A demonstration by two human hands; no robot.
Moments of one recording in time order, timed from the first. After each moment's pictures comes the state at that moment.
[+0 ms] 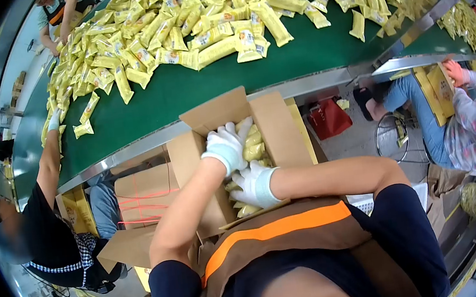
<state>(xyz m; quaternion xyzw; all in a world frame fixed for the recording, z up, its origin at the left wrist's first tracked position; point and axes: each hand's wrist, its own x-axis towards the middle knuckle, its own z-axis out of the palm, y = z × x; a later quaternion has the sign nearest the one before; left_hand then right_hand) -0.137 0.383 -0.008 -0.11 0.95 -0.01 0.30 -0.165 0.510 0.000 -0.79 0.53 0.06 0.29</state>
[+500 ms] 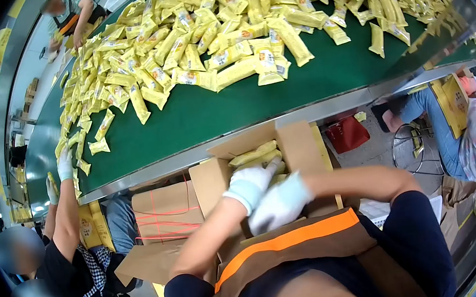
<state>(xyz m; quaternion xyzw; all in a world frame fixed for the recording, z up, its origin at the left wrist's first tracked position) -0.131 0.378 0.001 -0.07 0.93 0.15 0.34 -0.218 0.471 0.017 -0.75 0.29 -0.14 0.58</state>
